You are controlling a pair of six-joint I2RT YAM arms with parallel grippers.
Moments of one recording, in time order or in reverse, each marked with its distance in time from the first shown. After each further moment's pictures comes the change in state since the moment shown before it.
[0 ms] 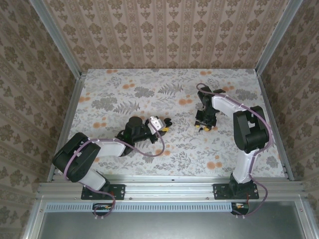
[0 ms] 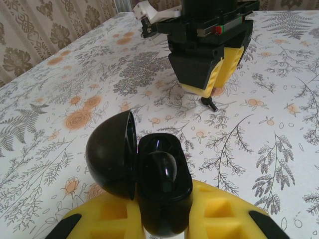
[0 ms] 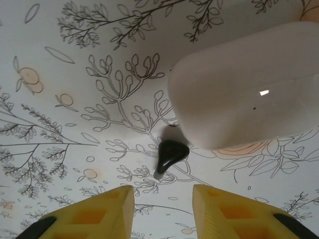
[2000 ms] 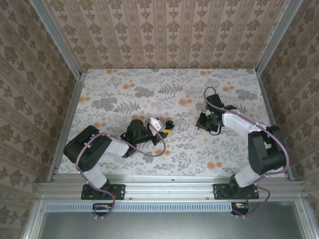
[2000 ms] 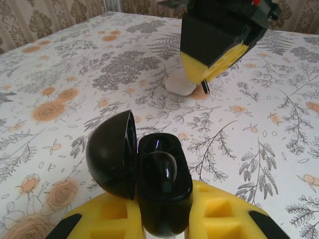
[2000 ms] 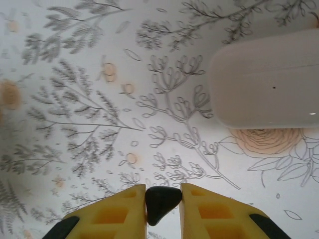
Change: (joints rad) left arm -0.005 0.172 -0.027 0.237 0.065 -0.143; right arm 0.010 -0.374 -0.418 0.475 -0.069 0.014
